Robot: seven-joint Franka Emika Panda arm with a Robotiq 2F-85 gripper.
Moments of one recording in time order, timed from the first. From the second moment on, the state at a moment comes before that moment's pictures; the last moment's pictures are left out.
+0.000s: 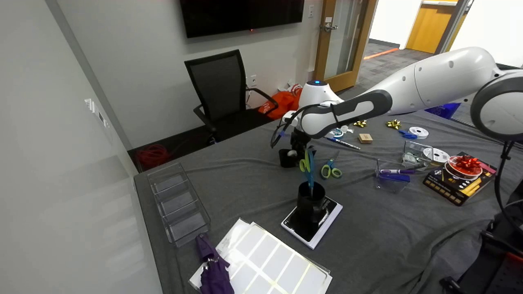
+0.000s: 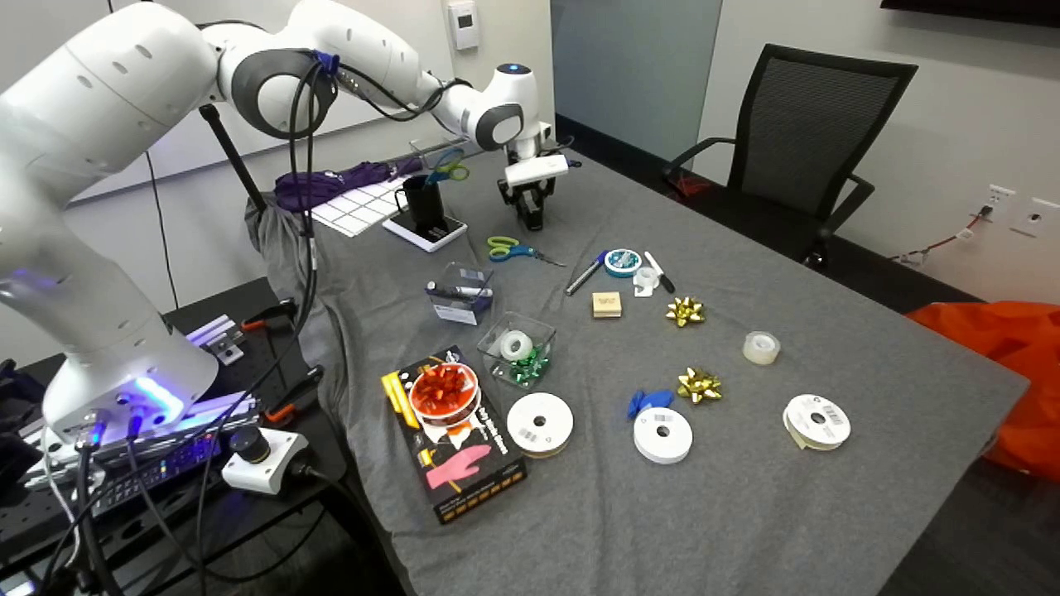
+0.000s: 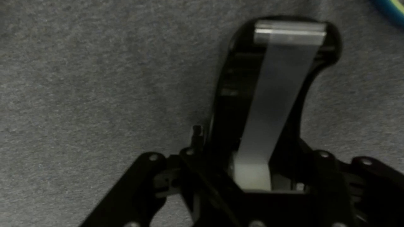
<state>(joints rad) 0.03 1.14 0.15 -1.09 -0.08 2.34 -1.10</state>
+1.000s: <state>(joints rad) -0.15 0.79 0.23 -1.38 0.00 2.19 -1.37</state>
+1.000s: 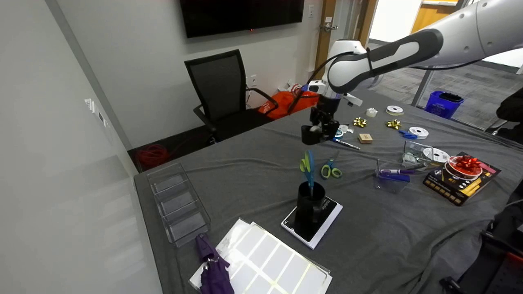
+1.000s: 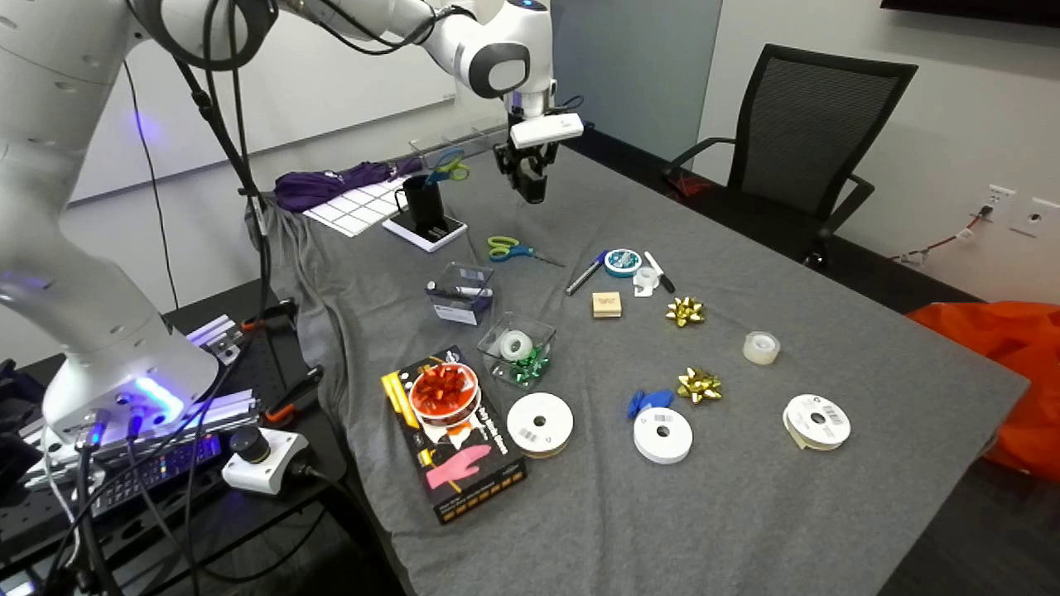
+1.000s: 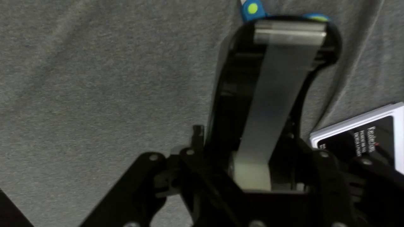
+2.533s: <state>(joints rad) -0.43 0.28 0.44 -2.25 0.11 2.33 -2.59</state>
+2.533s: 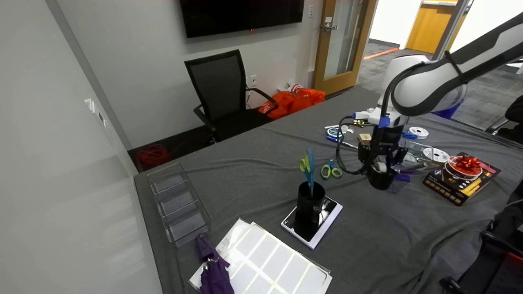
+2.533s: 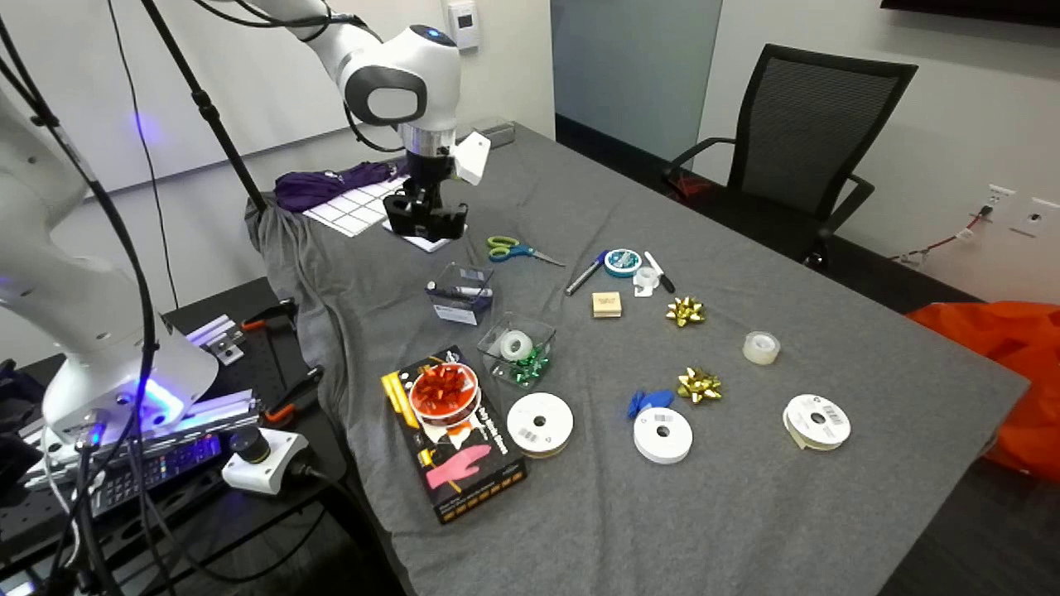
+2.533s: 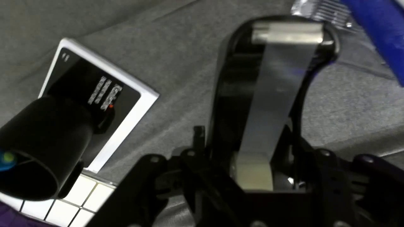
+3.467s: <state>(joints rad) -1.26 0.53 1.12 -2.38 -0.40 2.35 -2.60</state>
